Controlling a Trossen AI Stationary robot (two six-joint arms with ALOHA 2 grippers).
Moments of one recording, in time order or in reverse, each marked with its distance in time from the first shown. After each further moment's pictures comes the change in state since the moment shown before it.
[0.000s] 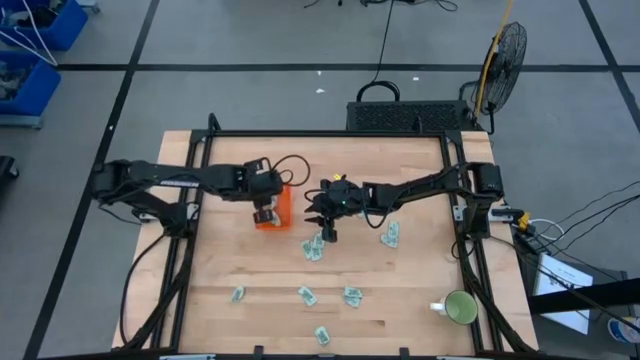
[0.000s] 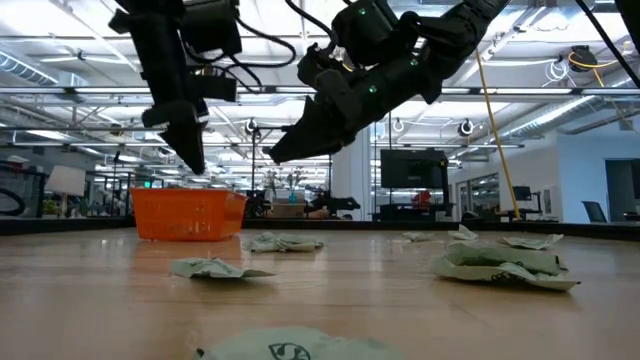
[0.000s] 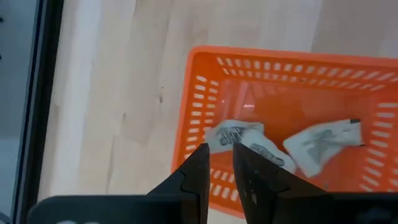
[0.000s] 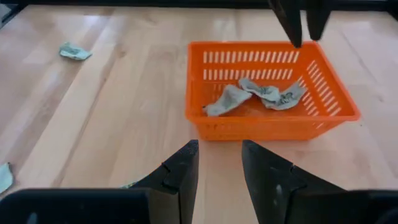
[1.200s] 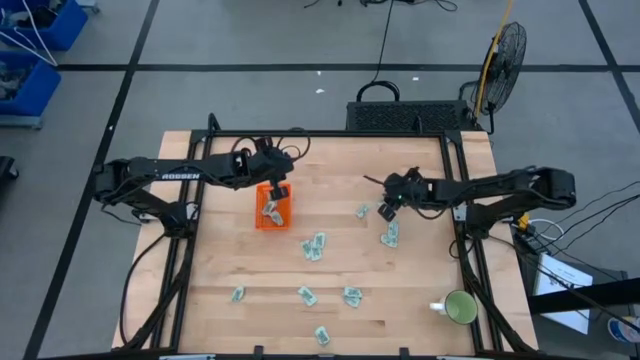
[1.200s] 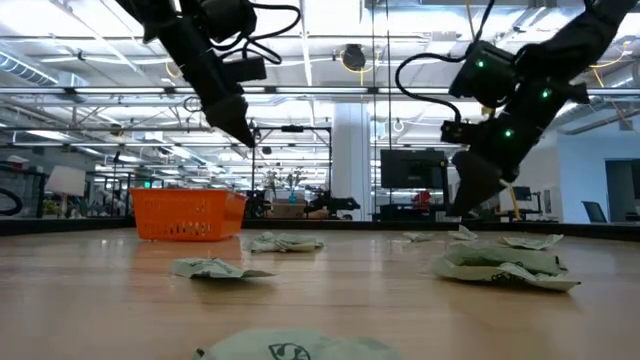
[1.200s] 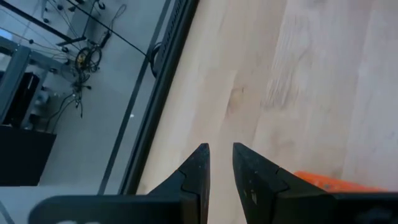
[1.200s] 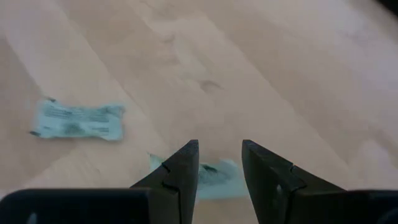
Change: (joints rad) left arm 0.107 0.000 0.032 0.369 -0.113 0.231; right arm -0.177 -0.574 -0.619 -0.370 0.429 0.363
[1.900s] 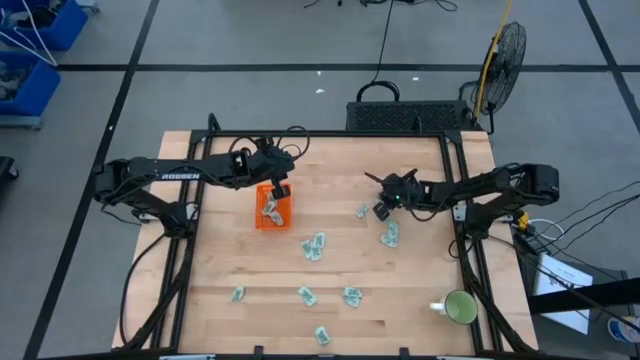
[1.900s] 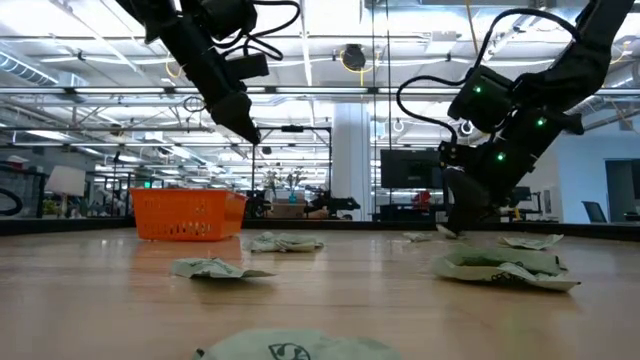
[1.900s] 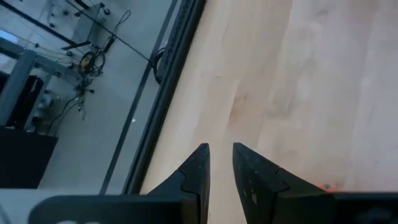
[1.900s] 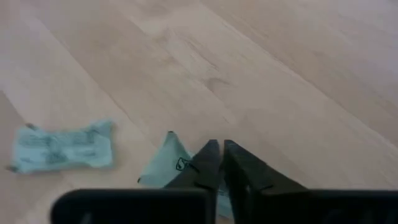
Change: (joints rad) left arm 0.000 0.000 0.000 0.030 -0.007 0.000; right arm -0.025 0.145 -0.072 0.290 -0.067 0.111
